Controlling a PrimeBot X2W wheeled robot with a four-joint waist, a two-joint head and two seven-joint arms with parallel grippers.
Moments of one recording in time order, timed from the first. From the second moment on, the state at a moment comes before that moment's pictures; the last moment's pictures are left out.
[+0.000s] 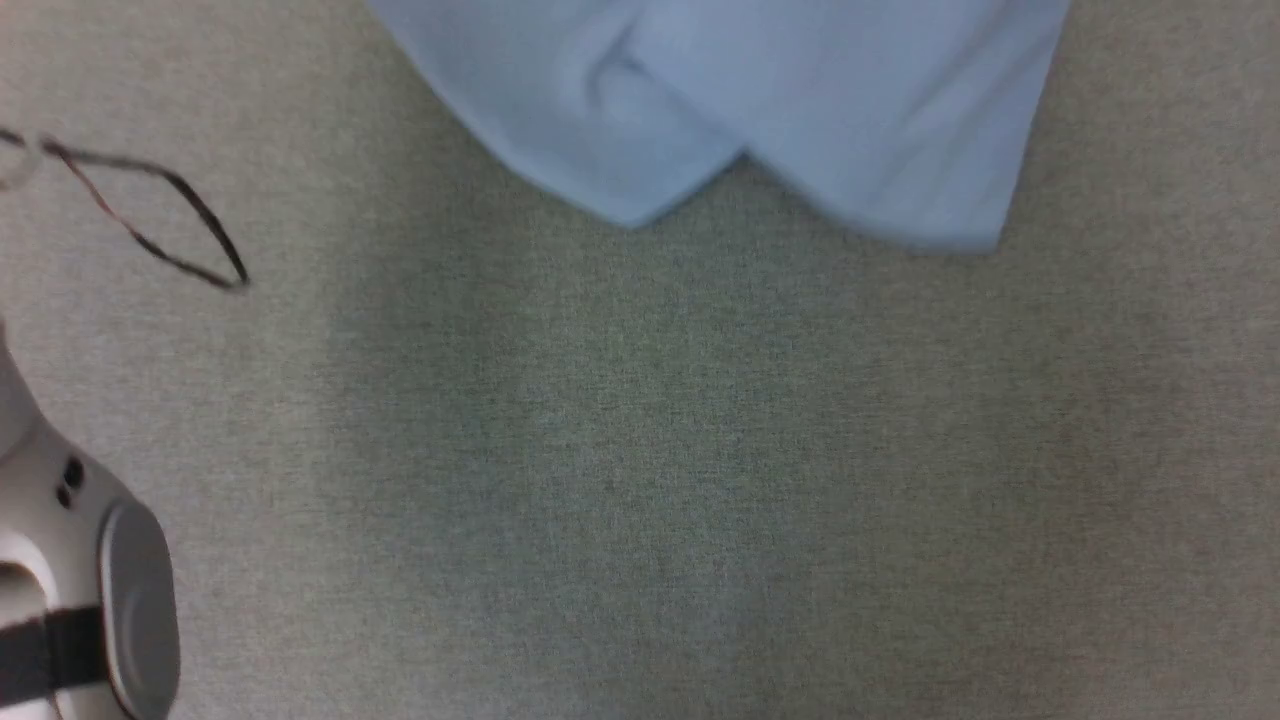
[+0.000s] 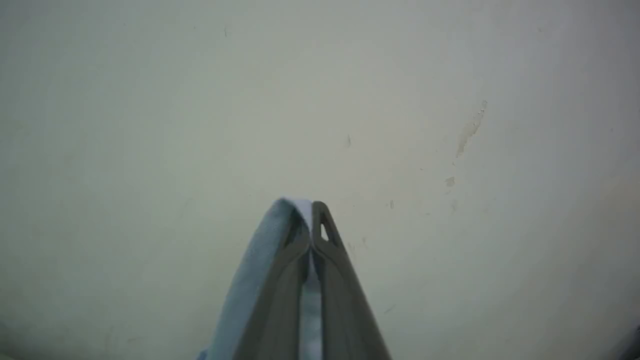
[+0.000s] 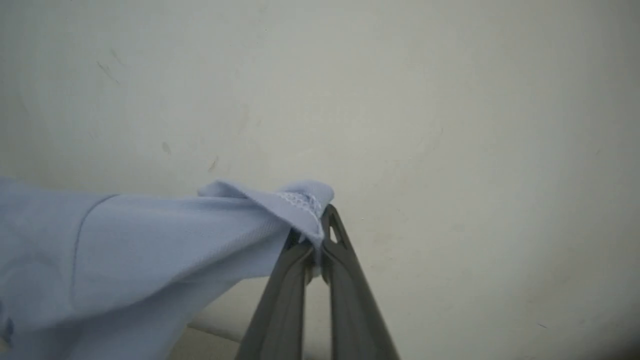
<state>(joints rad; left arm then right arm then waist) -1.18 0.28 0.16 0.00 -0.82 0.23 0.35 -1.36 -0.40 0.13 0.13 0.09 0.13 0.62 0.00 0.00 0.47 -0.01</state>
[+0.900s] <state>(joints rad) -0.89 0.33 0.12 0.31 -0.73 0.04 0.18 -1.15 -0.34 0.11 0.50 0.18 0.13 0.44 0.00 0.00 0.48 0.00</state>
